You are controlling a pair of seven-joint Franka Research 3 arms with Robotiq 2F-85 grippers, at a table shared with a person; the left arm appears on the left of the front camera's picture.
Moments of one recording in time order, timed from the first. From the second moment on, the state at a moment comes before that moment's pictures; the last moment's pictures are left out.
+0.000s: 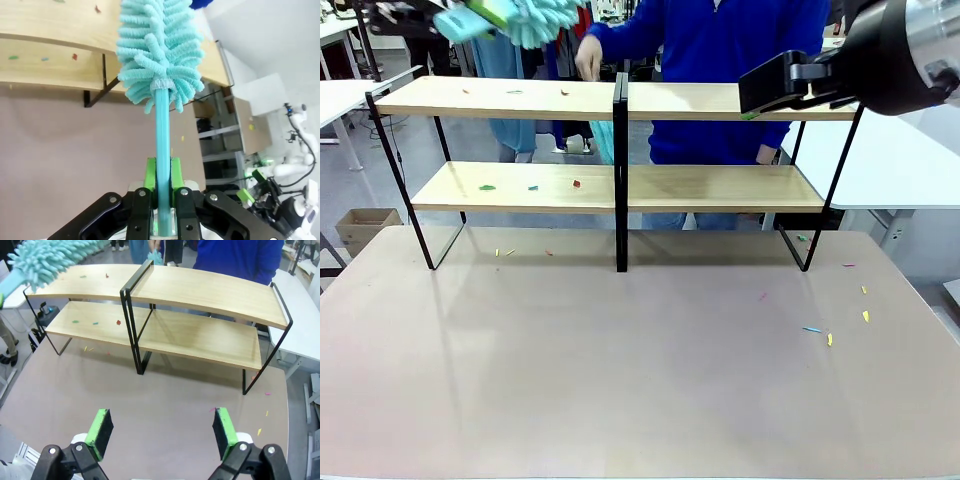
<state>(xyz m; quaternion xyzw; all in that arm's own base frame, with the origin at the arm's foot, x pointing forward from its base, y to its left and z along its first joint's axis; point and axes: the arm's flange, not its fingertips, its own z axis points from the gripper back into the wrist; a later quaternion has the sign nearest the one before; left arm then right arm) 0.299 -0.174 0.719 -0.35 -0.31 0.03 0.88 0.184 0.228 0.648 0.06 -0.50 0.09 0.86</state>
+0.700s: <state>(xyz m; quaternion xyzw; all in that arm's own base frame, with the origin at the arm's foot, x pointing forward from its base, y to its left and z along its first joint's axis) 0.327 -0.204 0.699 -0.34 -0.33 0.03 0.88 0.184 0.228 0.648 0.06 -0.50 0.09 0.86</state>
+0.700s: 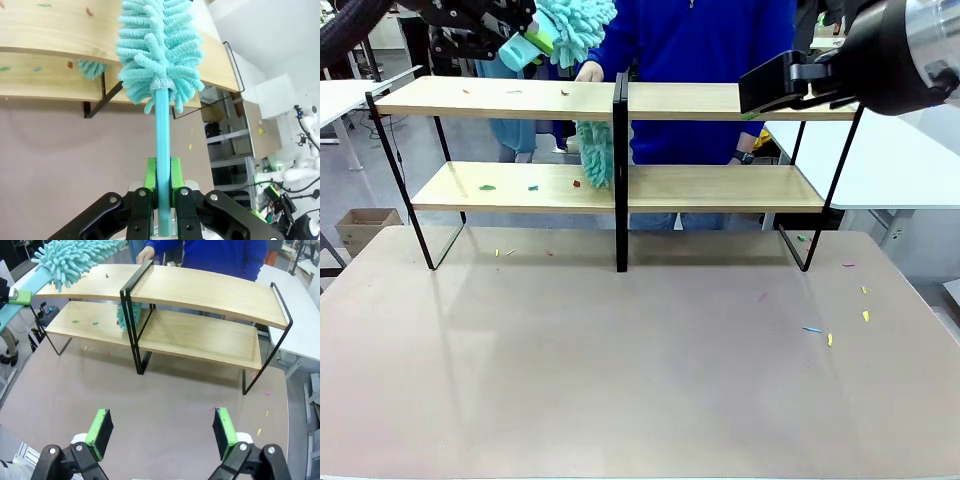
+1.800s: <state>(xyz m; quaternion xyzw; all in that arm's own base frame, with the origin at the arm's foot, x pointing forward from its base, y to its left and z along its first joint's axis) 0.340 -0.196 0.685 -0.35 -0.32 0.04 0.88 0.184 0.228 0.648 0.06 -0.50 0.09 0.86</state>
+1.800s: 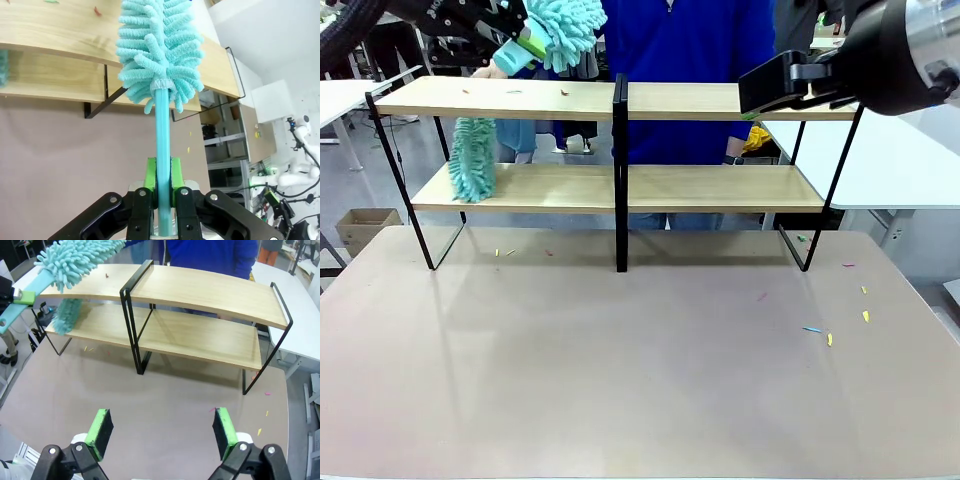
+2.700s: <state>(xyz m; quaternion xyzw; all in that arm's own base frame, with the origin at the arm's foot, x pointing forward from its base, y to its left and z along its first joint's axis) 0.388 -0.204 0.635 -0.22 -0.33 0.07 0.92 0.184 0.228 0.648 0.06 -0.50 0.09 0.86</state>
